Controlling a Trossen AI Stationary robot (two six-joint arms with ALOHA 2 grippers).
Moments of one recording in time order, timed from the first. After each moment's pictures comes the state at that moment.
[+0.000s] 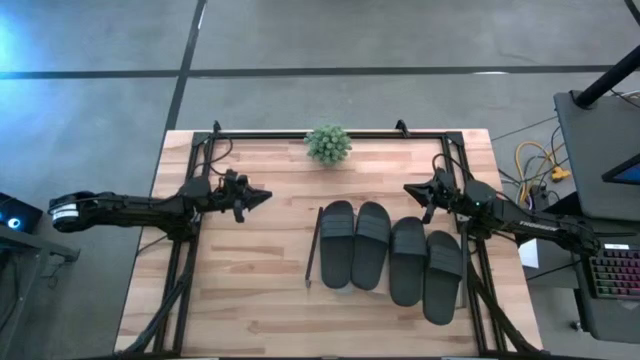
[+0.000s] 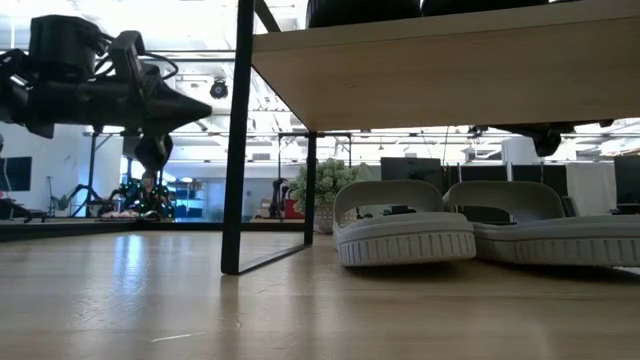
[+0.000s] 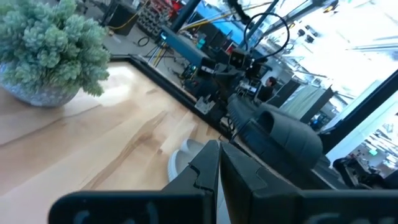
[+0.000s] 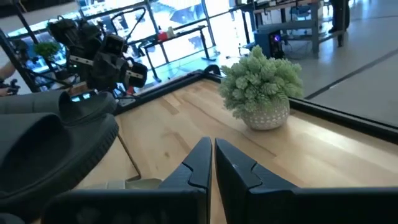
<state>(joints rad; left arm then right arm) 0.32 0.81 0.02 0.85 0.17 -0.65 -0.26 0.13 0.03 0.03 0.11 0.28</state>
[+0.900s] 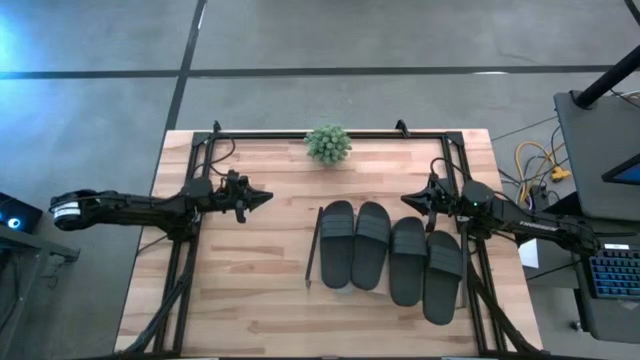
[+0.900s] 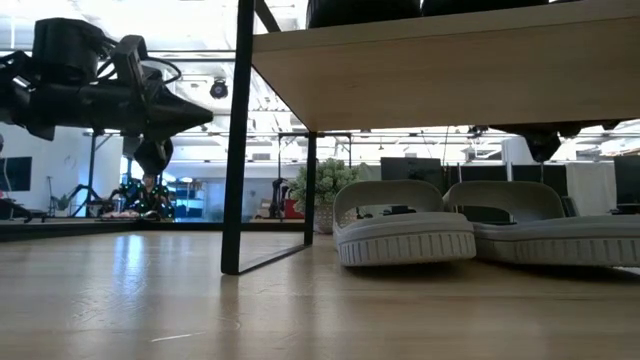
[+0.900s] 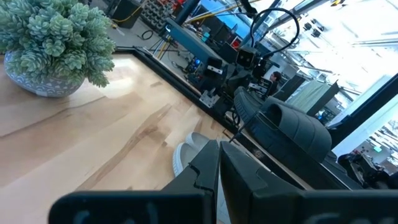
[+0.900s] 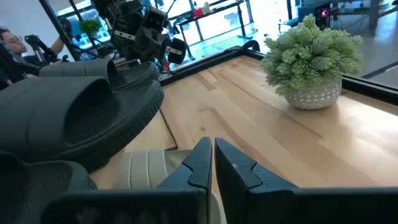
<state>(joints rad) 0.32 0.85 0.02 0.86 0.17 -0.65 -0.26 0.13 0.03 -0.02 -0.07 0.29</state>
